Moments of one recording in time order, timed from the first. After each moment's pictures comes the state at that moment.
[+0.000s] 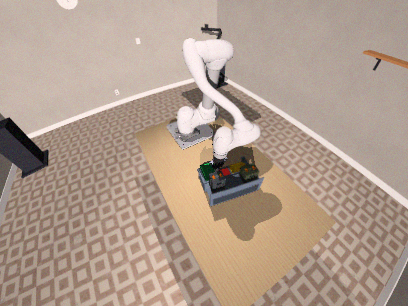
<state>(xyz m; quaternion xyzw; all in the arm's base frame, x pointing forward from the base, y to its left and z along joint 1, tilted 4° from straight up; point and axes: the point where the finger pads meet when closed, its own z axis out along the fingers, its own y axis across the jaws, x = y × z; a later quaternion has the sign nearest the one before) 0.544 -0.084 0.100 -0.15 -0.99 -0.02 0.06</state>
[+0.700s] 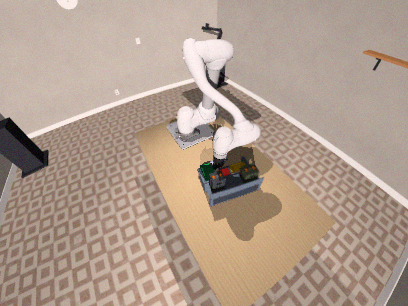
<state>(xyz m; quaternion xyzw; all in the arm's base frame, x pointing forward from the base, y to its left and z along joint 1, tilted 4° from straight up) 0.546 -0.085 0.100 -0.15 -0.99 -0.02 0.06</state>
